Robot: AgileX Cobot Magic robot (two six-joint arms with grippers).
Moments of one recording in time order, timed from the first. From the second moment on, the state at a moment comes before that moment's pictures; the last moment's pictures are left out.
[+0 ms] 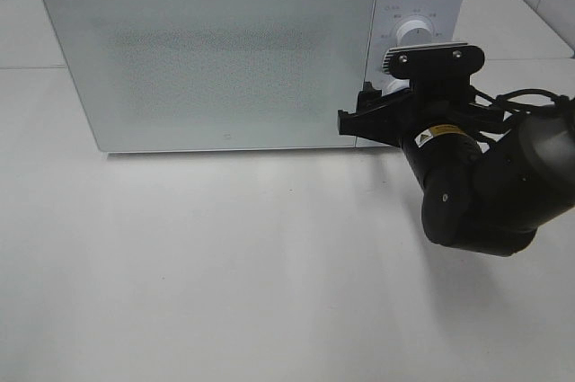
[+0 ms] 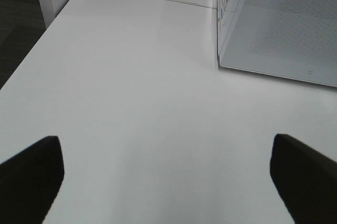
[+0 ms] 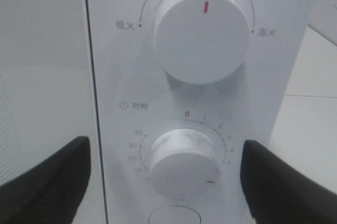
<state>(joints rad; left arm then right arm) 0.05 0.00 -0.52 0.00 1.07 -0.12 0.60 2.00 -0.68 0.64 -1.21 -0.26</state>
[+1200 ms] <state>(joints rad) 0.05 0.00 -0.52 0.00 1.07 -0.12 0.55 2.08 -0.72 0.59 -1.21 -0.21</state>
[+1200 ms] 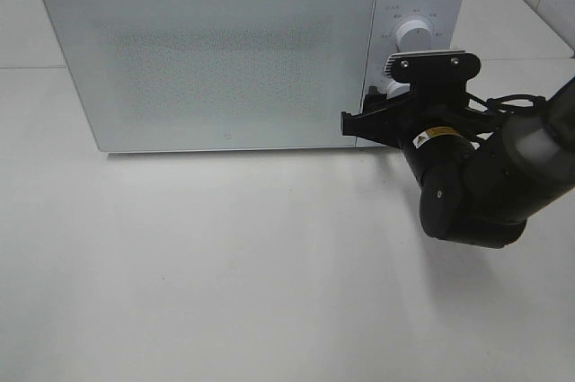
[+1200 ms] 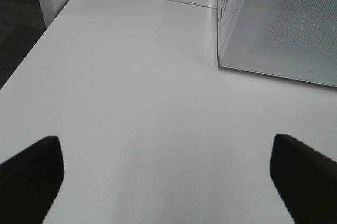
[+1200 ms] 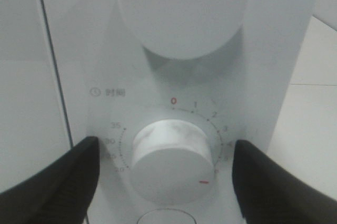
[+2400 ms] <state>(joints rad) 0.05 0.00 -0.52 0.00 1.07 -0.12 0.55 2.08 -0.72 0.58 -1.21 0.11</state>
